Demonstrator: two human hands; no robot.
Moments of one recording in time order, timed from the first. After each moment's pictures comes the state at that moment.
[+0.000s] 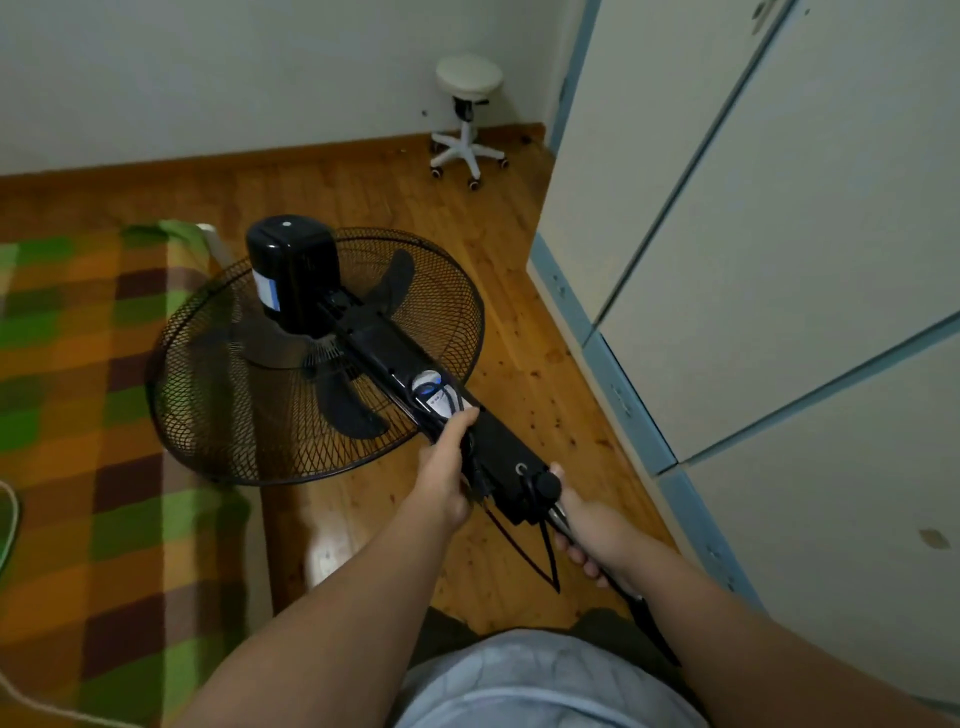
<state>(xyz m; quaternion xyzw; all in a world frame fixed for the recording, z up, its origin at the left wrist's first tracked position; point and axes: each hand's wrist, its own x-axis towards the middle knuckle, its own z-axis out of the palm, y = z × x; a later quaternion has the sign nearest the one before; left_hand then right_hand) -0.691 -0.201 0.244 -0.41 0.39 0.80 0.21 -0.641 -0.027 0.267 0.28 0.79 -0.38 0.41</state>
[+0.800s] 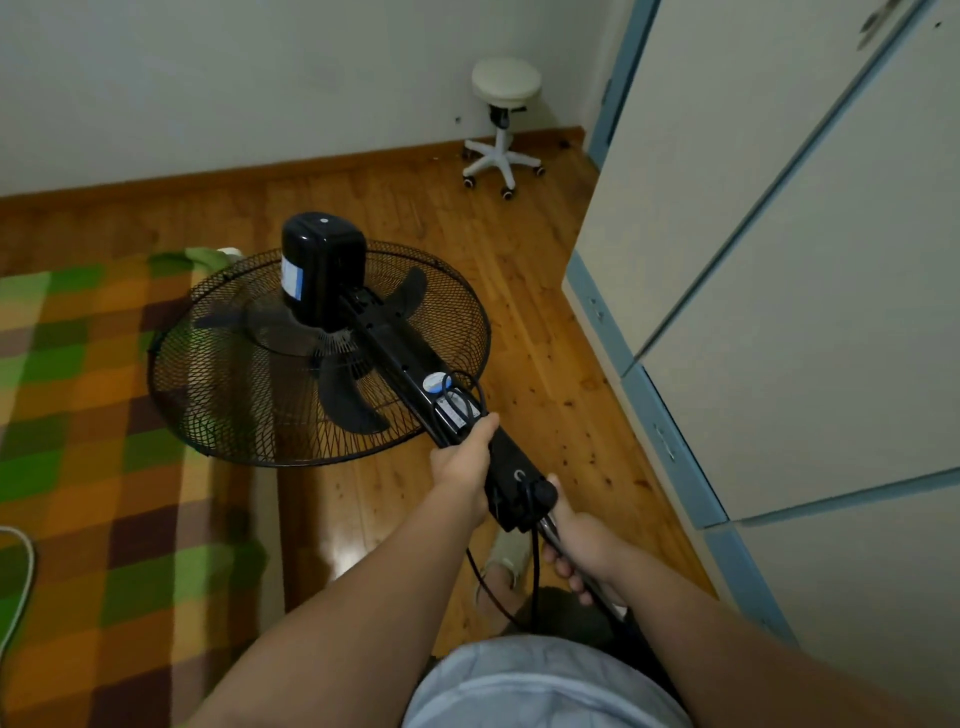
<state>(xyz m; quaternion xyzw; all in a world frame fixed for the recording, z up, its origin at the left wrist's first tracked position) -0.828 -0.220 0.229 -0.47 0.46 0.74 0.15 -0.775 -0.070 0.238 0.26 0.75 -0.41 0.46</state>
